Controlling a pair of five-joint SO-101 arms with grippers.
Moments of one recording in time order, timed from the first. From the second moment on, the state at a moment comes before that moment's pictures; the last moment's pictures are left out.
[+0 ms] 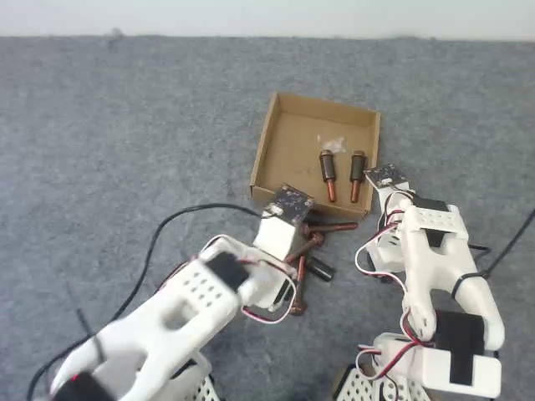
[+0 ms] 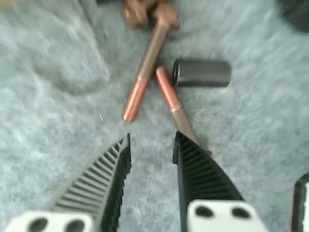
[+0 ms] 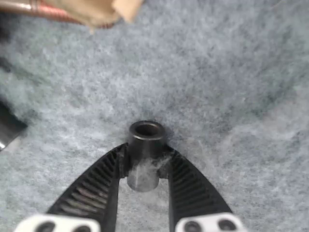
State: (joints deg) left arm 35.9 -35.2 65.0 55.0 16.6; right arm 4.6 -8.2 48.4 59.9 24.5
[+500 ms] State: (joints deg) left arm 45.0 -31.7 68.6 45.7 20.7; right arm 4.6 -8.2 48.4 59.9 24.5
